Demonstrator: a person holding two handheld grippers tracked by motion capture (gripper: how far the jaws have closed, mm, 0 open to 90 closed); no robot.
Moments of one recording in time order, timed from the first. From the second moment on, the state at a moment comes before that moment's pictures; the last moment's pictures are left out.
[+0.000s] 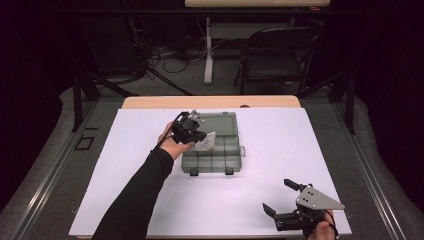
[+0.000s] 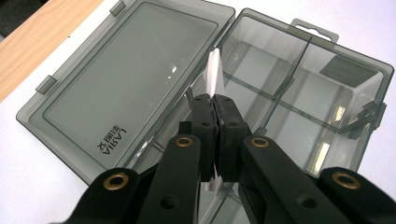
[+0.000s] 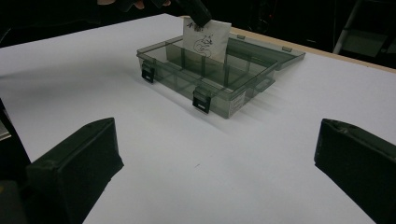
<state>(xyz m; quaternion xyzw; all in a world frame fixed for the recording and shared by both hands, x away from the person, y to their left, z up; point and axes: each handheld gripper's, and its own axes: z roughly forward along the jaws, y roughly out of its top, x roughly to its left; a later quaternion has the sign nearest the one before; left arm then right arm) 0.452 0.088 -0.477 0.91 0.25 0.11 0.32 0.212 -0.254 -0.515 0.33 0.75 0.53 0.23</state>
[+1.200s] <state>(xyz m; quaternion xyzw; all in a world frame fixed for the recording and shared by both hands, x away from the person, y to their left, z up) 0.461 0.102 -0.475 0.88 0.32 0.11 0.34 0.213 -0.253 -0.515 0.33 0.75 0.52 0.23</state>
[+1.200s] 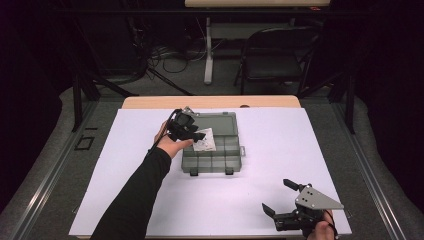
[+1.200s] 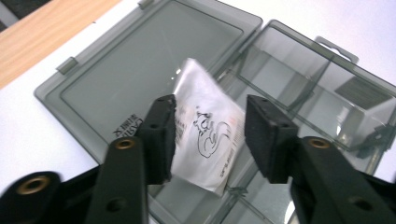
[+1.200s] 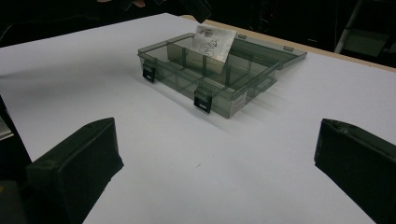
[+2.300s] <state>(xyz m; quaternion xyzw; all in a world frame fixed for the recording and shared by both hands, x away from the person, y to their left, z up) 0.419 0.150 -0.424 0.81 0.38 0.13 0.43 0.213 -0.256 -0.516 0.34 0.75 0.53 0.23</state>
